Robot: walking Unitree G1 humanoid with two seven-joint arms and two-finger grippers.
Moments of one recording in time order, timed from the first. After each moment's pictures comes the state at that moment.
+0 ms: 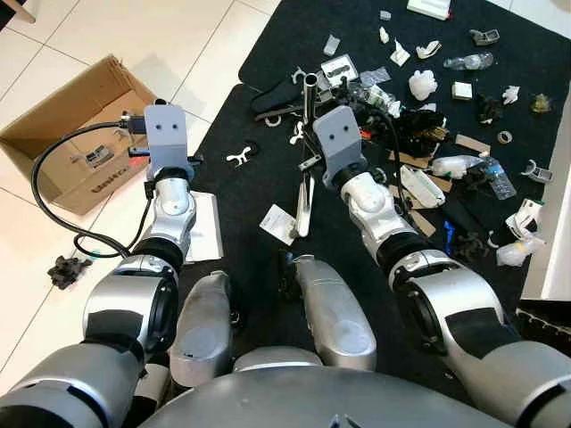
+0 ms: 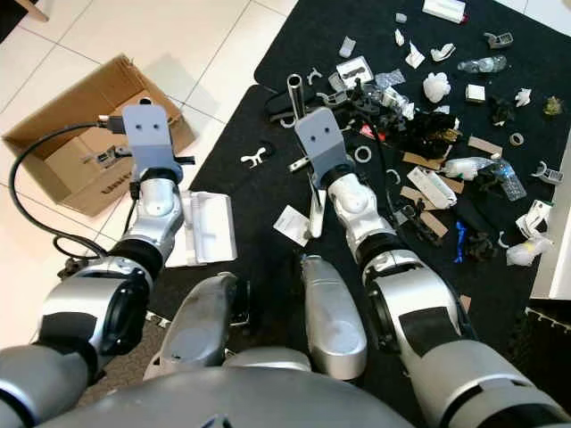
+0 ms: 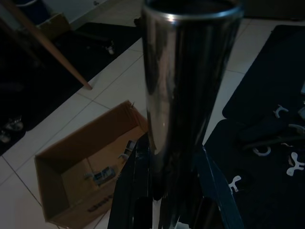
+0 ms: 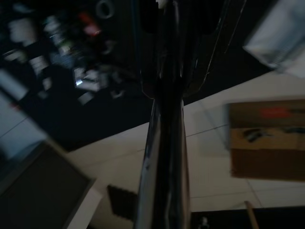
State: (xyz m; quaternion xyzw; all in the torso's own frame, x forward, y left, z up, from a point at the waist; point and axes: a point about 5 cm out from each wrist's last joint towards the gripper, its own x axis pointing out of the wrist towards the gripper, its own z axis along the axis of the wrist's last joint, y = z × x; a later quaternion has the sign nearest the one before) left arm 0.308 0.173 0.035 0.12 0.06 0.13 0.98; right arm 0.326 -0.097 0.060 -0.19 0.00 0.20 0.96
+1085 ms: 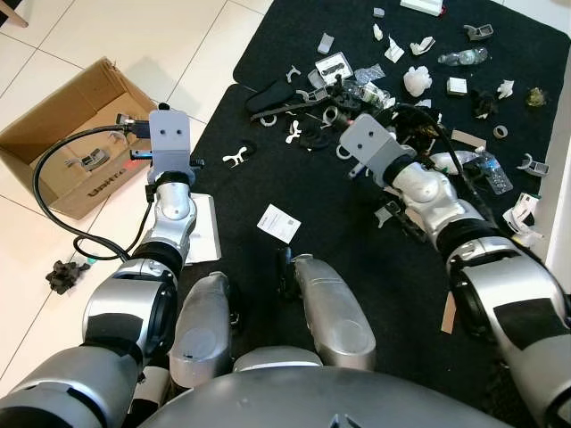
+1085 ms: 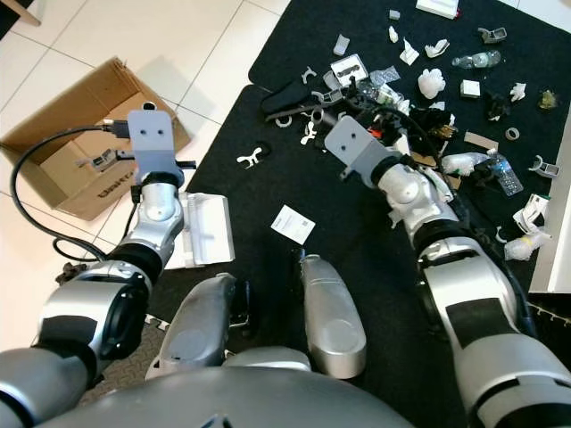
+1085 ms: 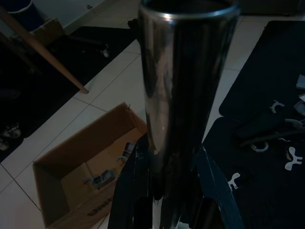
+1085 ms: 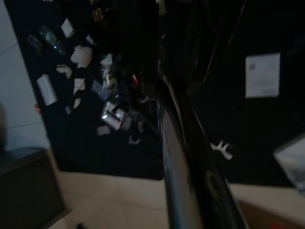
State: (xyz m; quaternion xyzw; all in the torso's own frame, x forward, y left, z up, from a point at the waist) left arm 0.307 0.172 0.033 0.13 0.06 0.12 0.98; right arm 0.325 -0.184 0.053 -0.34 0.11 0.29 0.89
